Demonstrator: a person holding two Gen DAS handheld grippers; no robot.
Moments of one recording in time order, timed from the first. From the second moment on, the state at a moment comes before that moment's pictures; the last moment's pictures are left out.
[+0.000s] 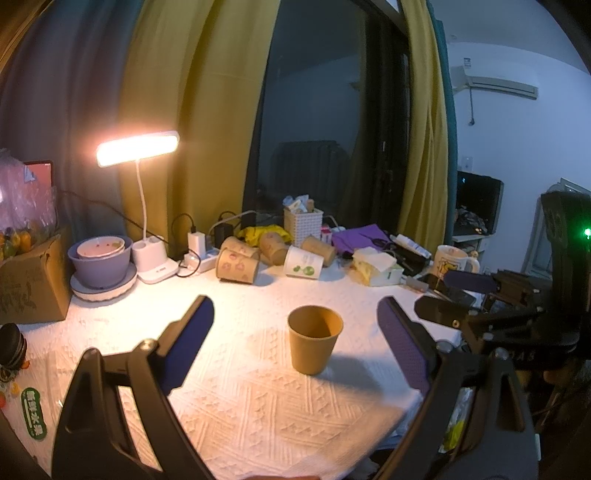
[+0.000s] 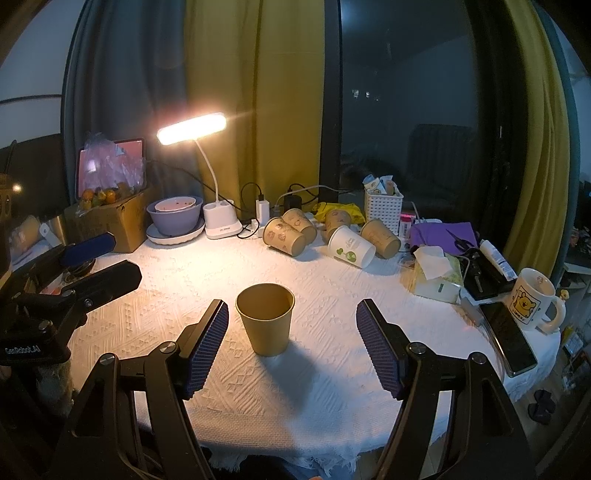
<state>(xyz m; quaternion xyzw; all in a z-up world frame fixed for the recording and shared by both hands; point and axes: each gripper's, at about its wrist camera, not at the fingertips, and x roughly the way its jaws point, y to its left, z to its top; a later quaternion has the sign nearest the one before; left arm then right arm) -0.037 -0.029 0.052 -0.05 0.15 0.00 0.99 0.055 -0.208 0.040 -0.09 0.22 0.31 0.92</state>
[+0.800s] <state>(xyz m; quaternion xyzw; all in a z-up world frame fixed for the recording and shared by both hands) -0.035 -0.028 0.046 -0.05 0.15 0.00 0.99 0.056 -0.207 0.041 -0.09 0.22 0.31 0.92</state>
